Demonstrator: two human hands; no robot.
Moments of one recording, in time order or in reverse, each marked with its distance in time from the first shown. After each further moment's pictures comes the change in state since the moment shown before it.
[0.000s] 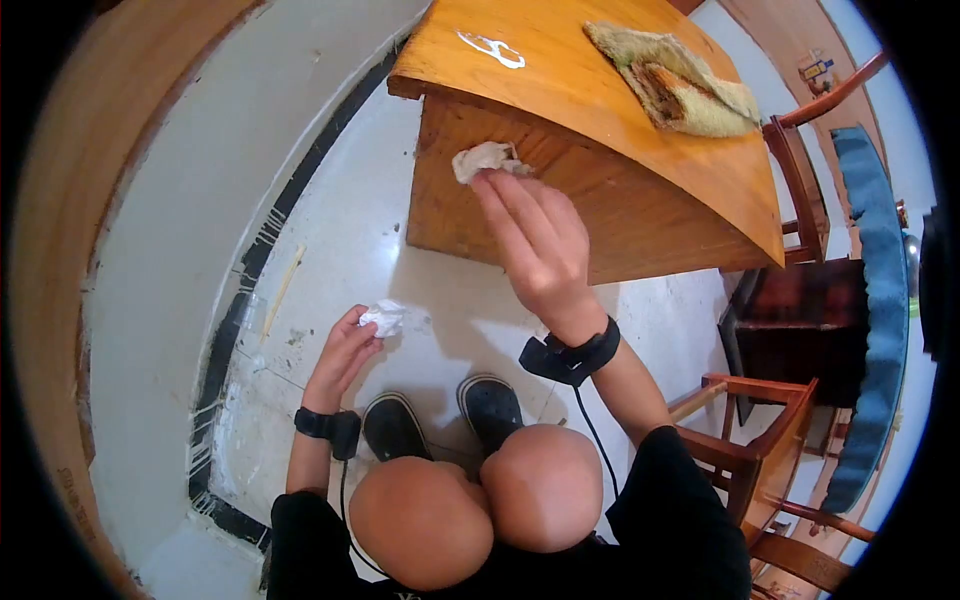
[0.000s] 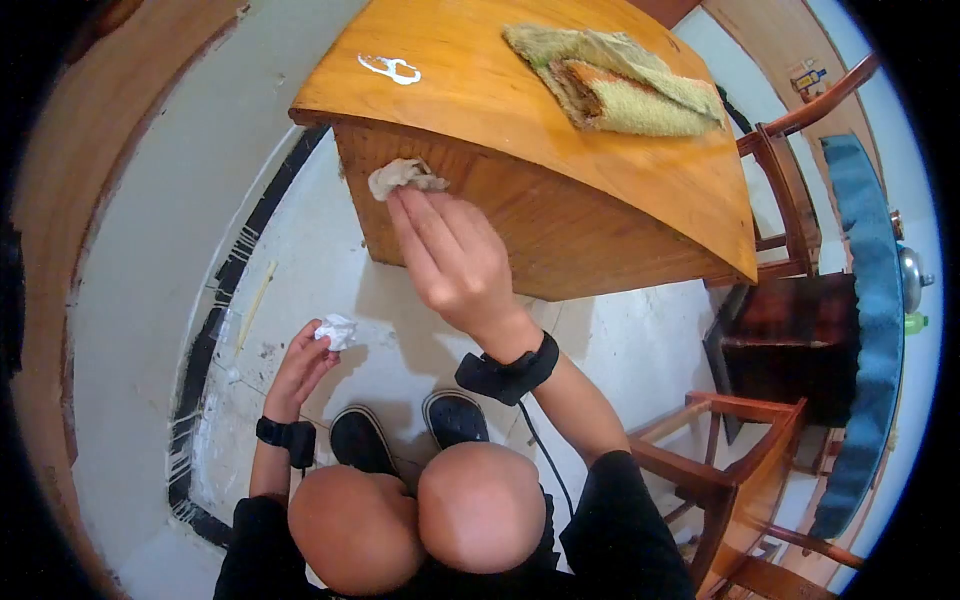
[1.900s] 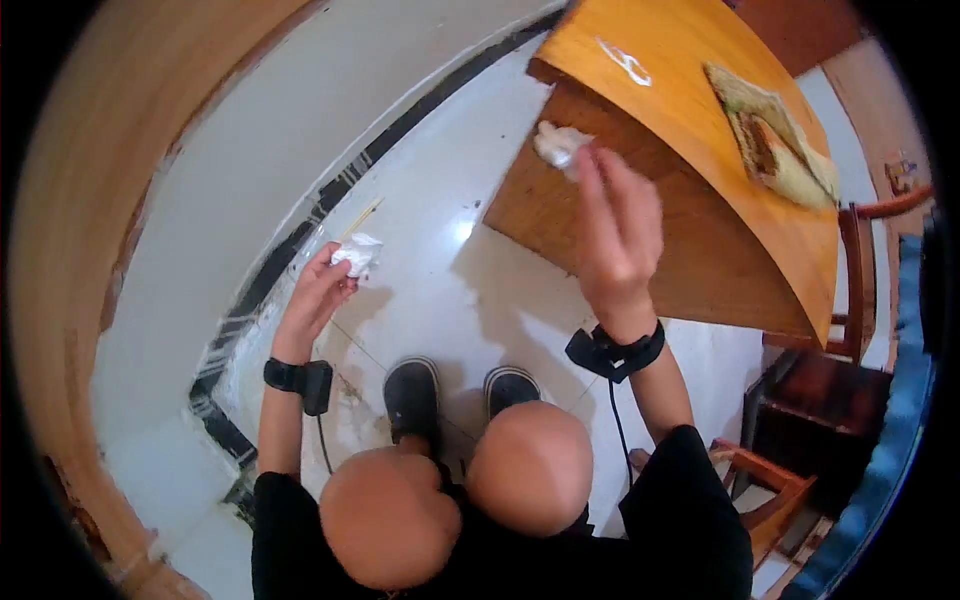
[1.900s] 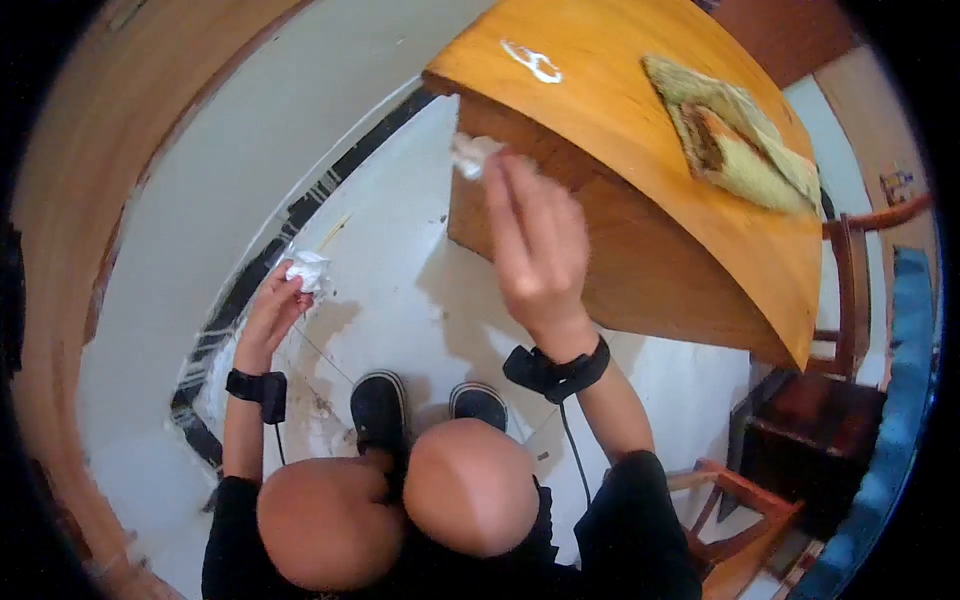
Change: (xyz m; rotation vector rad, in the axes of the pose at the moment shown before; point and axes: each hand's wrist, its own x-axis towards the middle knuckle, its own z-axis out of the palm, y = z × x) left_hand -0.063 0.063 -0.042 0.081 0.251 0.294; right_hand 0.010 0.005 0.014 0.096 0.116 -0.003
